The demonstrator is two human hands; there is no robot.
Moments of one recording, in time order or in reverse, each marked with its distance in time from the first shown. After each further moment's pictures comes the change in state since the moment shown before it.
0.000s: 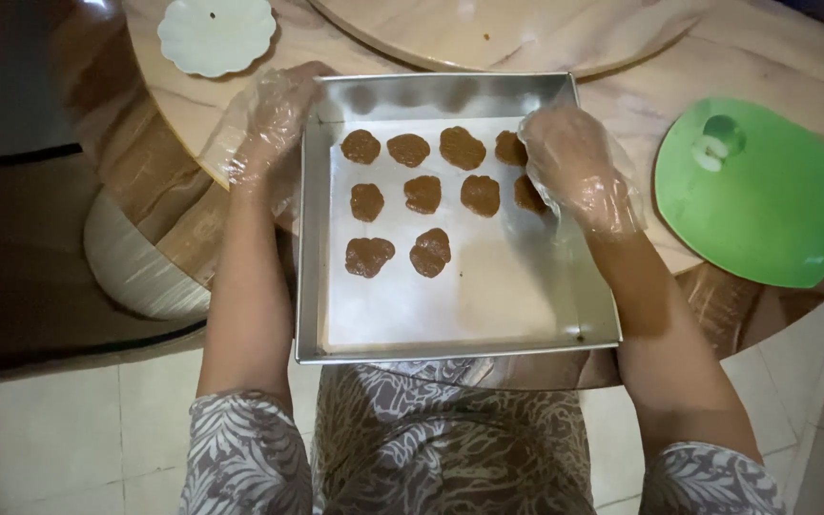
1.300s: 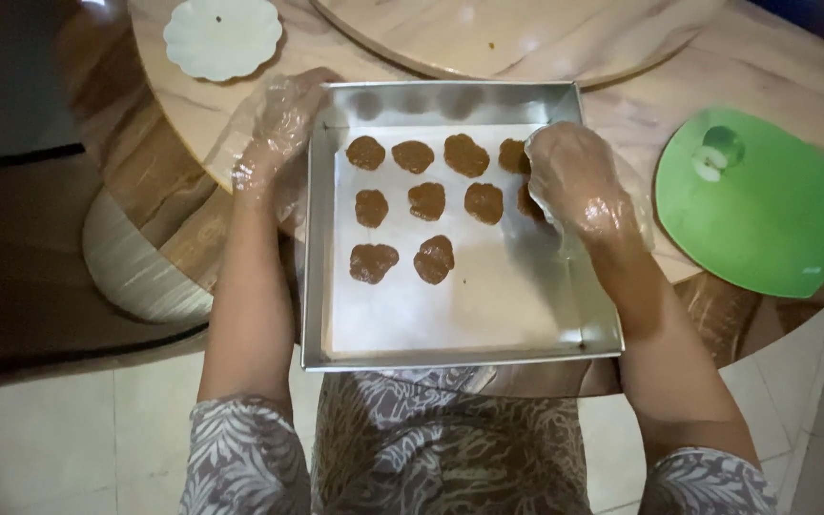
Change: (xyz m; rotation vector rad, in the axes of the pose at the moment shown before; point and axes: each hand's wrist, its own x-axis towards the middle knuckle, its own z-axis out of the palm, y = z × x) left_hand -0.014 0.015 -0.003 -0.226 -0.070 -0.285; right_hand 0.007 -0.007 0.004 -0.680 -0.603 0.413
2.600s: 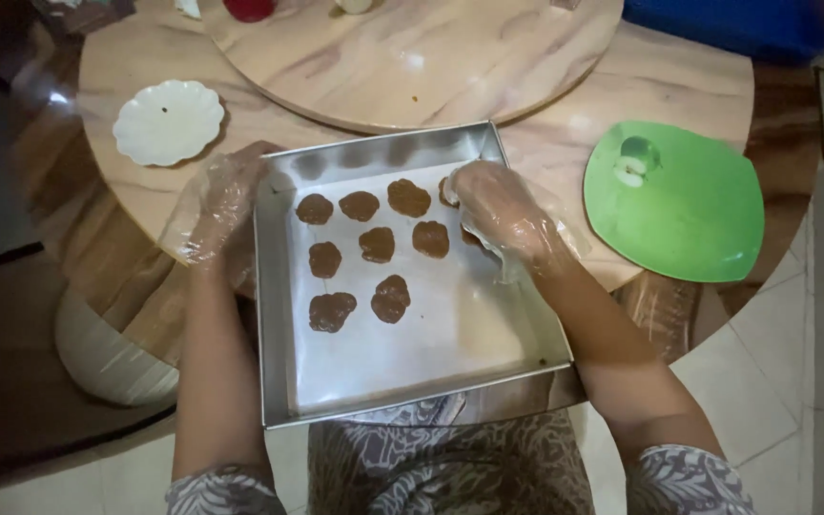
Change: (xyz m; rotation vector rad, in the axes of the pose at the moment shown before) left_hand 0.006 0.008 0.000 0.291 0.050 0.334; right_hand -0.017 -0.053 -0.059 0.562 -0.053 0.382
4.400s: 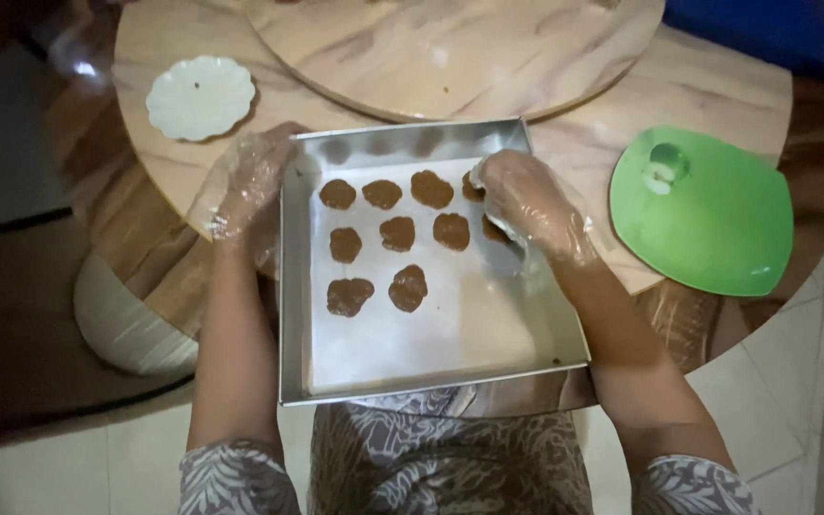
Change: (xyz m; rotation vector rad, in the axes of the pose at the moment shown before) left_hand -0.005 -0.014 0.003 0.007 0.011 0.081; right_hand 0.036 0.025 0.002 -0.315 0.064 -0.285
